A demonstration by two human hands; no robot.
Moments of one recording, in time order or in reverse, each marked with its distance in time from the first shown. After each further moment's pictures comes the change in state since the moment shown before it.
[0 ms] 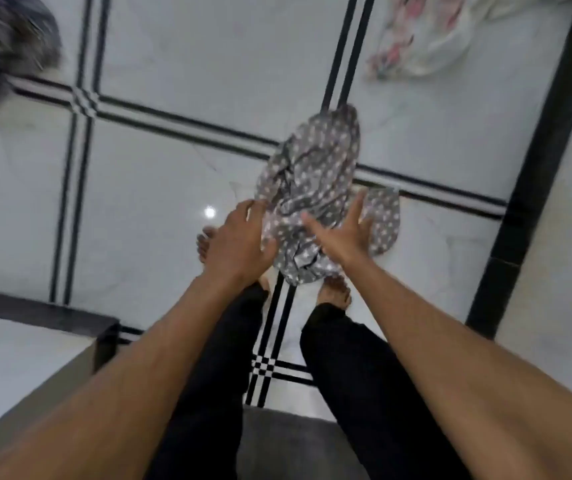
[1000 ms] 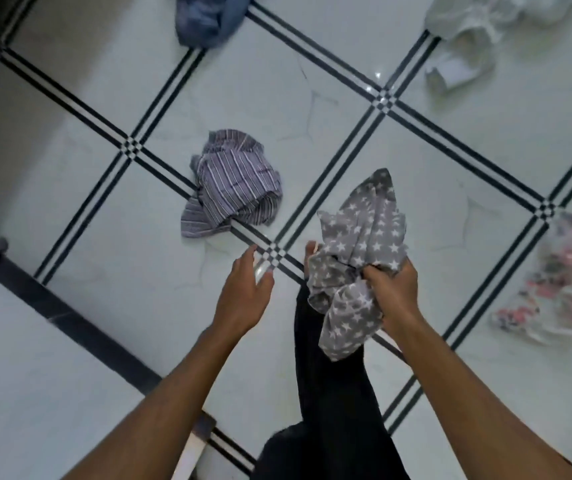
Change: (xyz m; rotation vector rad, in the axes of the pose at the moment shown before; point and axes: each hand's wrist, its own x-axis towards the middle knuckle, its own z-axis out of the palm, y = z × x) left_hand 0.057 -0.258 -0.405 -0.628 0.325 -0.499; right_hand -0.112 -0.511 0.123 0.283 -0.011 -0.257
